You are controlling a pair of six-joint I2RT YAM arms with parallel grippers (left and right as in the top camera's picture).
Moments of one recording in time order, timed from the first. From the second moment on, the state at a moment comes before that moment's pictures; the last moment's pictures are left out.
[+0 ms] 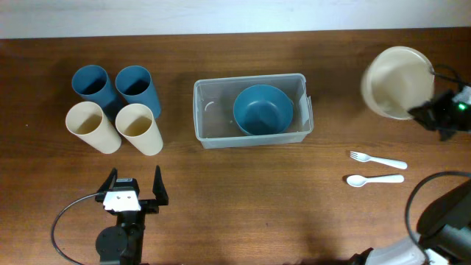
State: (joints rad) left arm 0.02 0.01 0.01 -0.08 0.00 -0.03; right arm -0.61 1.80 1.60 -1.09 -0.65 0.36
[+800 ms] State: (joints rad) left arm 0.02 0.01 0.01 -0.08 0.00 -0.03; right arm 0.12 1.81 1.69 -1.02 -0.29 0.52
